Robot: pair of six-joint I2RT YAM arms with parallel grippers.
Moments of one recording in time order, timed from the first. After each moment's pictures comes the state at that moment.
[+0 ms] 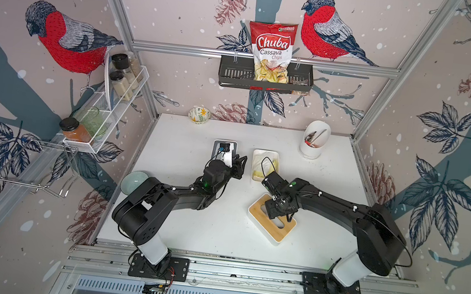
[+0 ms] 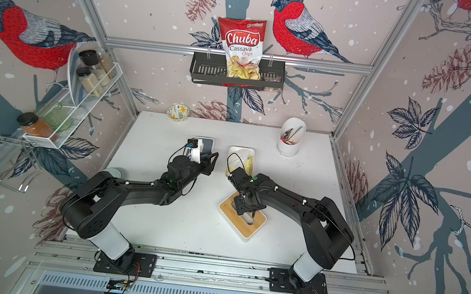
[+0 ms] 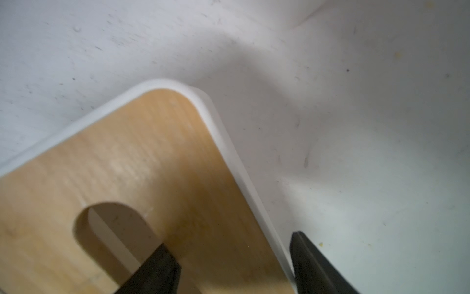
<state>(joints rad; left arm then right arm) -0.58 1.63 0.65 0.86 -0.03 -0.41 0.85 1.63 1.06 -0.86 0.14 0.38</state>
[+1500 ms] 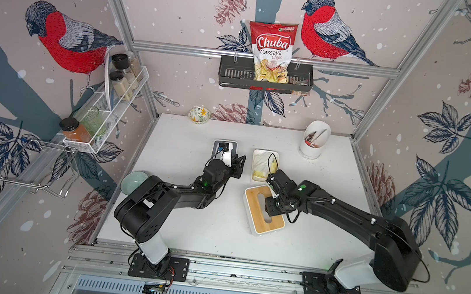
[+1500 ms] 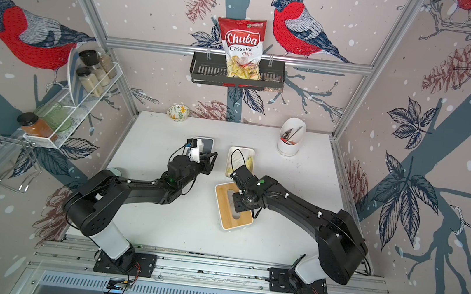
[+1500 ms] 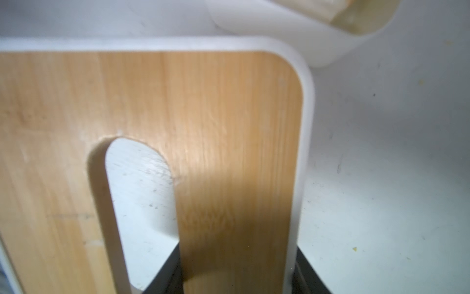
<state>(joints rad) -0.56 1.66 0.66 0.86 -0.03 -0.42 0.86 1.45 1.07 -0.80 0.02 0.41</state>
